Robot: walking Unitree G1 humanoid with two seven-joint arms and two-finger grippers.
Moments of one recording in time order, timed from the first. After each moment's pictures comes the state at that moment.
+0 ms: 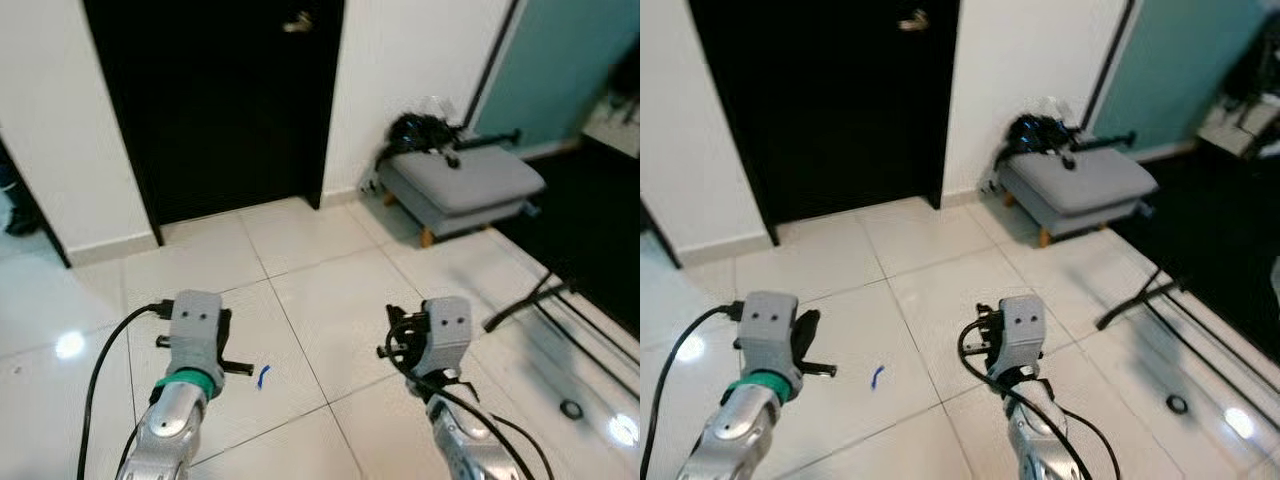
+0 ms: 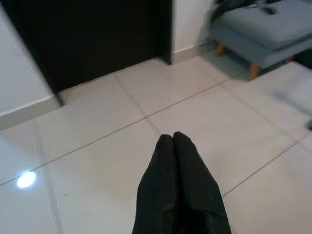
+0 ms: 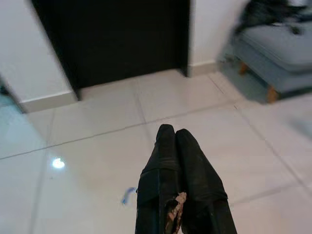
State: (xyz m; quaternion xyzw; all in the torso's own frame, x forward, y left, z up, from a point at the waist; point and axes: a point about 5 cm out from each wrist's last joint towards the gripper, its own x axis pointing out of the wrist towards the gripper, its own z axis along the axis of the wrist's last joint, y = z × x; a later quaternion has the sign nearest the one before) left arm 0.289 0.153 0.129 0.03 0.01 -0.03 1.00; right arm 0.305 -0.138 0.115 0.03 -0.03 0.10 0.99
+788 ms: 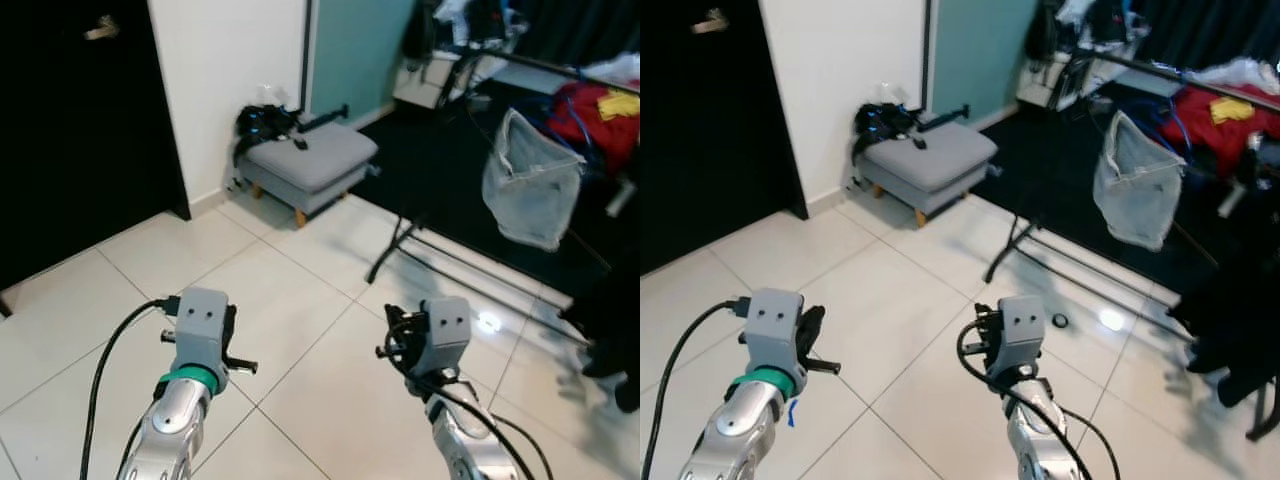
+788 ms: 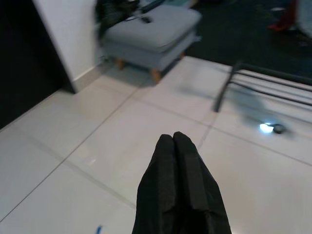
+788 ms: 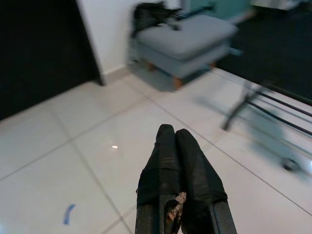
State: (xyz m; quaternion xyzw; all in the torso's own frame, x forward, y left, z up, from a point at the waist) left arm 0.293 0.146 0.135 0.04 0.00 -0.04 1.00; right arm 0.305 -0.138 0.116 0.03 -0.03 0.10 0.99
